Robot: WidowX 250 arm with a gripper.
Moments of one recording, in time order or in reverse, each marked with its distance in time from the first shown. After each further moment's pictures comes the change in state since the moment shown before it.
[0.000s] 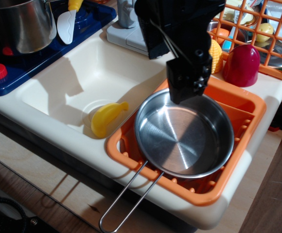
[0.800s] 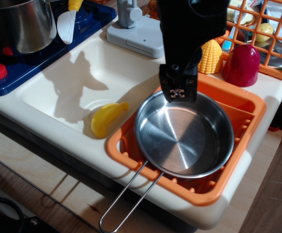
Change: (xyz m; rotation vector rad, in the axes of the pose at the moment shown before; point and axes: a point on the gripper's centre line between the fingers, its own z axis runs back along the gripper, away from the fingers) arm 0.013 0.013 -0.027 0.002 -0.054 -0.494
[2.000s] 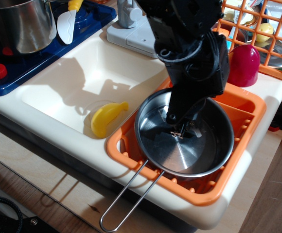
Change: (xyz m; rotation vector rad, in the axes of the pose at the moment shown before) arm 0.006 -0.009 -0.059 -0.003 -0.102 -0.216
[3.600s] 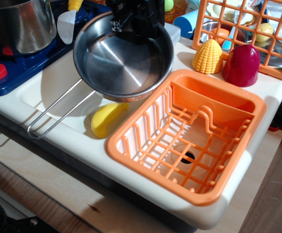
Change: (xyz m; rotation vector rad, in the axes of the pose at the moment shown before) arm -0.062 0.062 0.065 -0.137 0.064 -0.122
